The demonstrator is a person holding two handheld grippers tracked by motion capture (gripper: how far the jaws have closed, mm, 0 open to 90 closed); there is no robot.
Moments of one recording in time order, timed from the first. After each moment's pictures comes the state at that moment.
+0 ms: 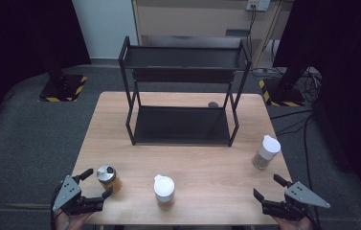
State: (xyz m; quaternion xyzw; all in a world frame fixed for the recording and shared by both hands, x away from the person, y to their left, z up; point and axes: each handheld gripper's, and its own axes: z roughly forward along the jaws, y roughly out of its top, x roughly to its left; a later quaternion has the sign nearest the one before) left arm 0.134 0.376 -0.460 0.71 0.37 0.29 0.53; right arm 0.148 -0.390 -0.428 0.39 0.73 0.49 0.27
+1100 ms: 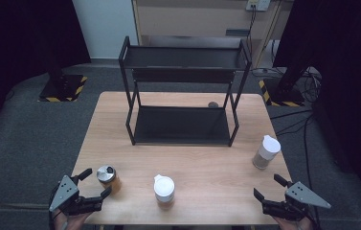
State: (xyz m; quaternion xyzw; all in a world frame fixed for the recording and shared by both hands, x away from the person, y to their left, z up) left arm 0.130 0.378 -0.458 0.69 0.38 0.29 0.54; right arm 0.147 -0.389 -0.427 0.40 0.72 0.50 0.27
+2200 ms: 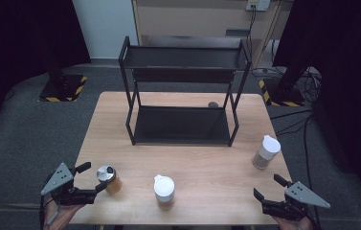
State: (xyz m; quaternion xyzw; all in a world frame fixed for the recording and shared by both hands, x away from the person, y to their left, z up) left arm 0.167 0.402 -0.420 0.73 0.37 0.22 0.53; right arm 0.148 -0.389 -0.427 0.40 0.72 0.49 0.27
